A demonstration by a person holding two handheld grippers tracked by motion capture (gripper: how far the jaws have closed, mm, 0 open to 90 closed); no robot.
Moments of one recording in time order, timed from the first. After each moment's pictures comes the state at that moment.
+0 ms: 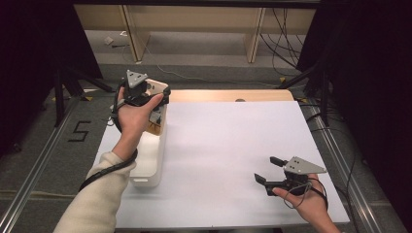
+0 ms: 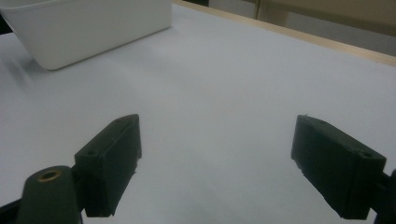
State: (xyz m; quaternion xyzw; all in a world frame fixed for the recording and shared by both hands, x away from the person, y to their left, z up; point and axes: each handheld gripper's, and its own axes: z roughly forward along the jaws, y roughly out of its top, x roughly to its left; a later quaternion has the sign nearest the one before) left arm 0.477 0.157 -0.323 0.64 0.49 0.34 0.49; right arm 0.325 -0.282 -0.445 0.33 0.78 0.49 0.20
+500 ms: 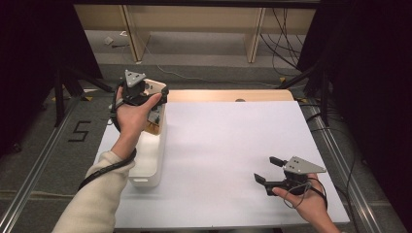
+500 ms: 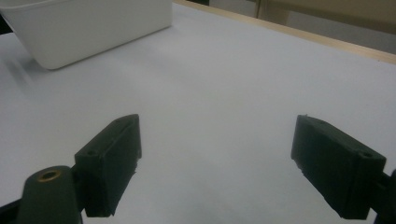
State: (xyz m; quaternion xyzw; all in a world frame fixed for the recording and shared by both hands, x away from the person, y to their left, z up) left arm 0.480 0.161 -0.325 0.63 0.50 0.34 0.49; right arm 0.326 -0.282 -0.446 0.33 0.78 0.49 0.20
